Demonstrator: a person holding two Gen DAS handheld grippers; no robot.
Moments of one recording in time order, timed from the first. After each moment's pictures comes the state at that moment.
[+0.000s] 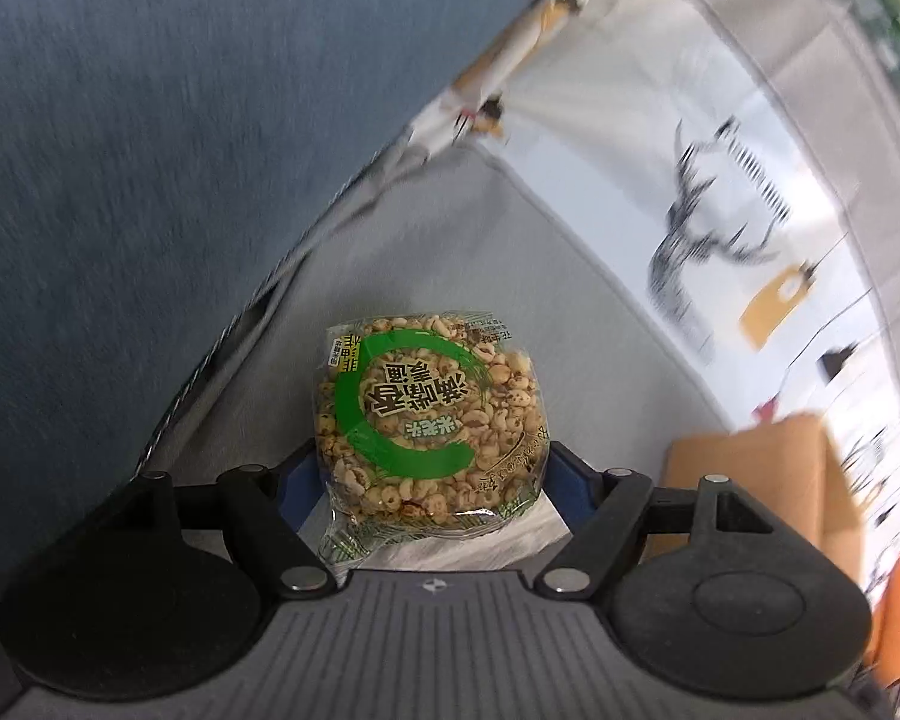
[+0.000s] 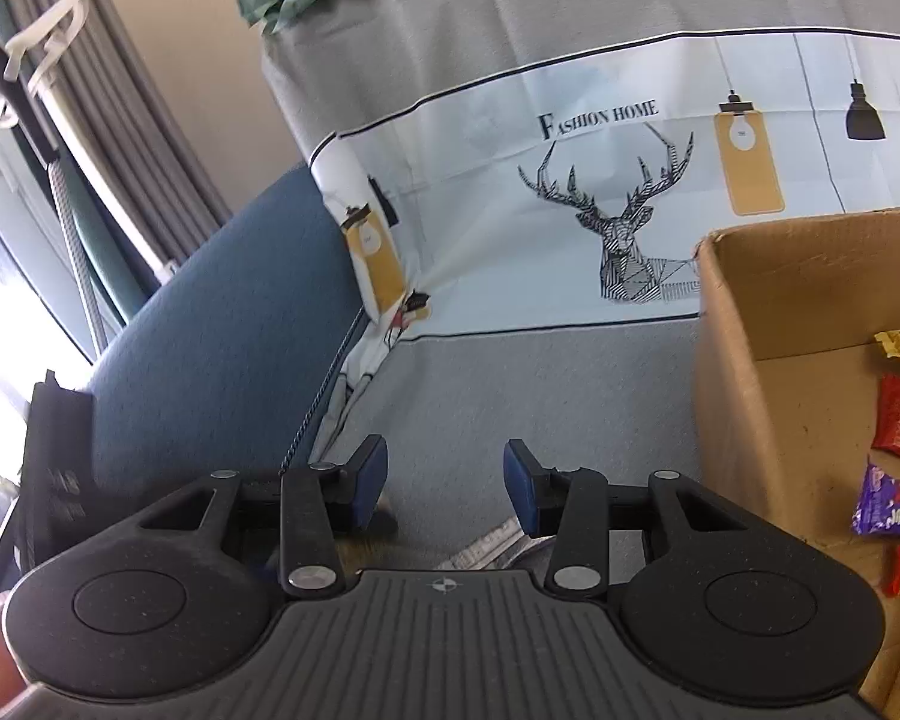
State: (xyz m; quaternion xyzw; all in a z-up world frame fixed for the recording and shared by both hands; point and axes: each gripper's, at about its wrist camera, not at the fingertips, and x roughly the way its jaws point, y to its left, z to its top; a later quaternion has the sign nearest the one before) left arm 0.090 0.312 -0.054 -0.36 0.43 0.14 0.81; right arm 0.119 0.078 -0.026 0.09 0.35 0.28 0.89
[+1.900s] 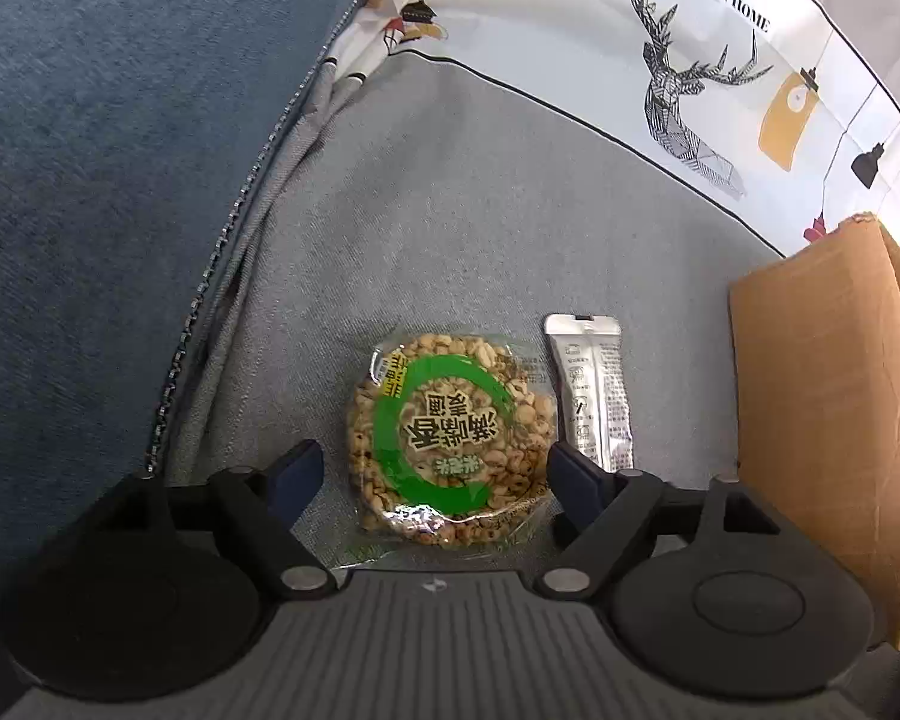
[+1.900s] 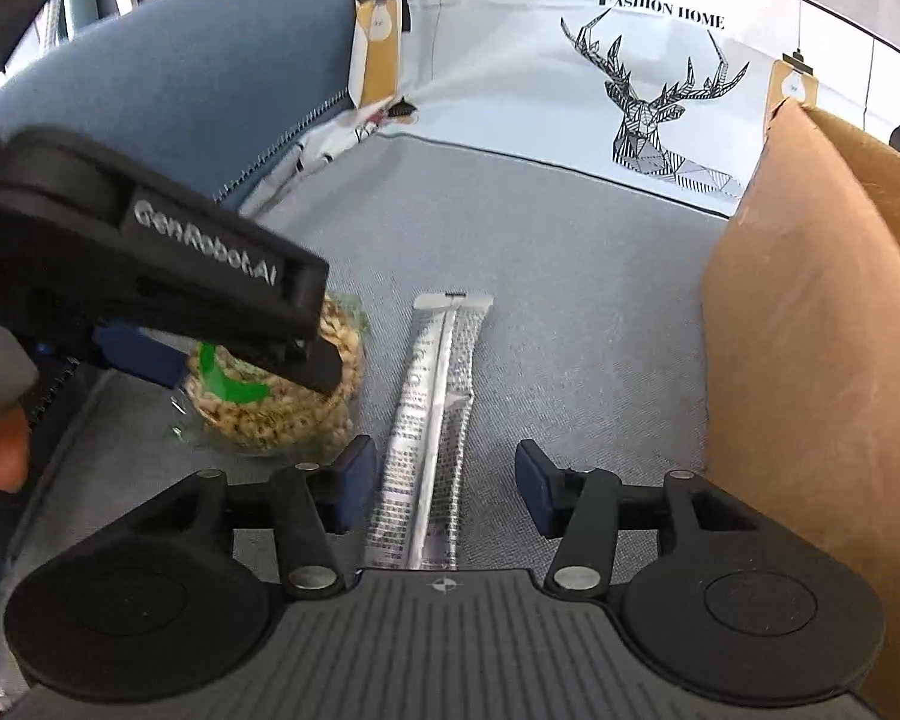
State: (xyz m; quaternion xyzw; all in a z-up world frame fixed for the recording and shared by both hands) left arm 0.107 0.285 -0.077 -0.19 0.54 0.09 0.81; right arm 0.104 0.115 -0.105 -0.11 0.42 0.25 0.87
